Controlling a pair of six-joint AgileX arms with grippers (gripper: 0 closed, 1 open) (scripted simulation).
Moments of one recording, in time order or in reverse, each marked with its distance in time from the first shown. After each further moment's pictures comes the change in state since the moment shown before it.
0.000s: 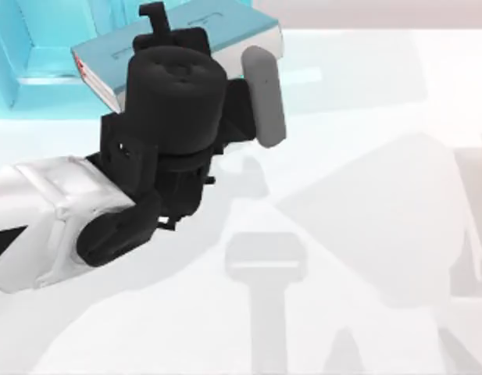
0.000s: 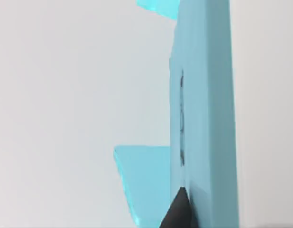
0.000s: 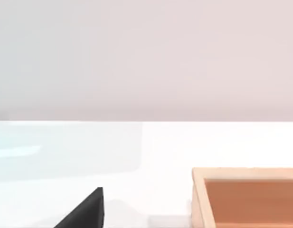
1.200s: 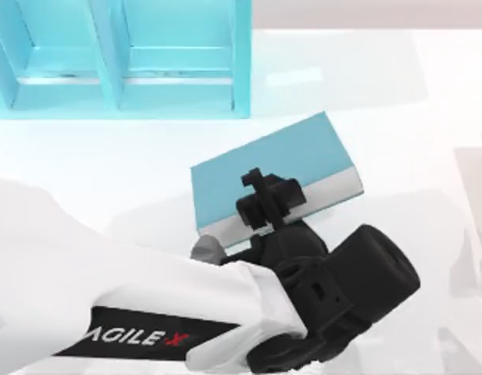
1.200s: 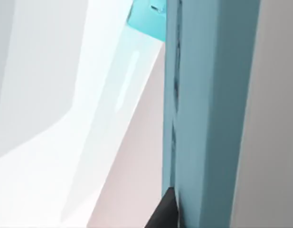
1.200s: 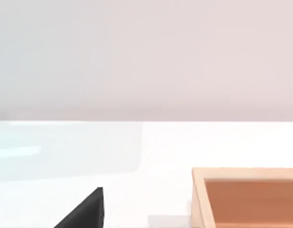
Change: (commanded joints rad) left arm -0.354 0.407 0.108 -0.190 -0.413 2.413; right arm 0.000 0.000 0.000 0.000 0.000 0.000
